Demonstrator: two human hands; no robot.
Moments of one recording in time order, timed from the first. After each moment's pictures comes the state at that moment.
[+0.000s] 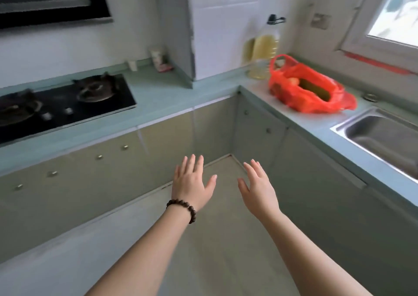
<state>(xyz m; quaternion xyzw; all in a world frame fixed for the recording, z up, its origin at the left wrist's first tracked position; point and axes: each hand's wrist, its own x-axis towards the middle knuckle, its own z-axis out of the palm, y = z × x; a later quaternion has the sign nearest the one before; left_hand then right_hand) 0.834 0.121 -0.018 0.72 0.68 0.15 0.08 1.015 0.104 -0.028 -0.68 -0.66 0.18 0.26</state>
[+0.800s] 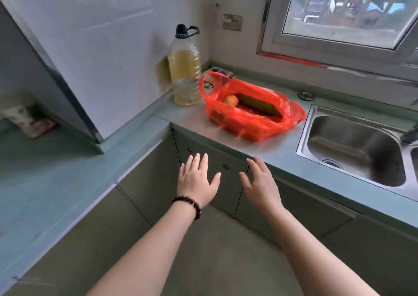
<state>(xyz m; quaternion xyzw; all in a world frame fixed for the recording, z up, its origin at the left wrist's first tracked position) 0.995 0.524 -0.033 0.86 0.48 0.11 0.12 1.143 0.425 -0.028 -0.83 -0.45 0.14 0.30</state>
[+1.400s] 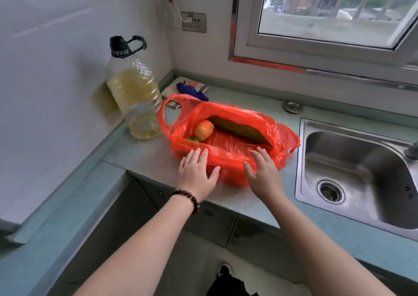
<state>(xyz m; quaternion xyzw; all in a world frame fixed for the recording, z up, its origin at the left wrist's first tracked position) 1.190 0.725 -0.045 0.91 0.38 0.09 0.15 1.333 0.602 -0.041 -0.86 -0.37 0.11 0.33</state>
